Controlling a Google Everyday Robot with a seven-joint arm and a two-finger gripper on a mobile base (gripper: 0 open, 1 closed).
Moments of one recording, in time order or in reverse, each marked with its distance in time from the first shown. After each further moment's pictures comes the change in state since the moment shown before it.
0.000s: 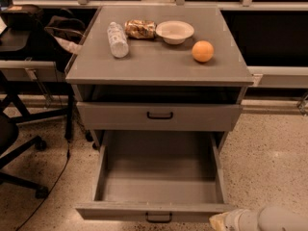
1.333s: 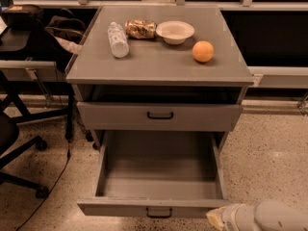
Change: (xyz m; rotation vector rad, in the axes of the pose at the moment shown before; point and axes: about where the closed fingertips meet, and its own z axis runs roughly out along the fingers) arm -0.022 0.000 0.006 -0.009 -0.015 -0.061
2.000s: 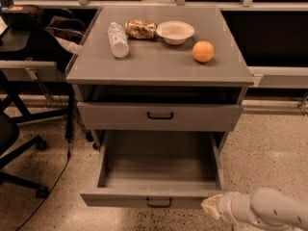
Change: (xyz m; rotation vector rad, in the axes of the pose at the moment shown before) arm -0.032 -0.006 0.013 -0.054 -0.049 -0.179
